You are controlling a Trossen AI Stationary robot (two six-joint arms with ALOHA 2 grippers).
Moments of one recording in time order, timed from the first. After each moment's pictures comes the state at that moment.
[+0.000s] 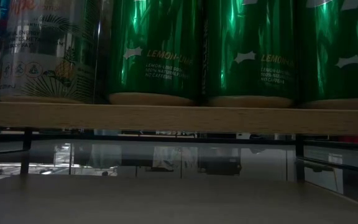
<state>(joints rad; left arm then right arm) -0.77 1.03 0.67 -0.43 -0.88 -0.75 -0.37 1.89 1.20 0.47 -1.07 0.26</state>
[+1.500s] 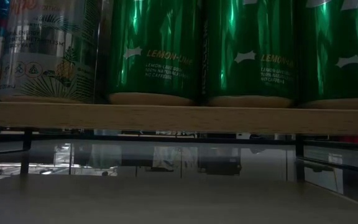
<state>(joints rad) -0.77 1.05 0.67 -0.43 -0.87 -0.75 -0.07 1.89 1.54 0.06 -0.27 0.06</state>
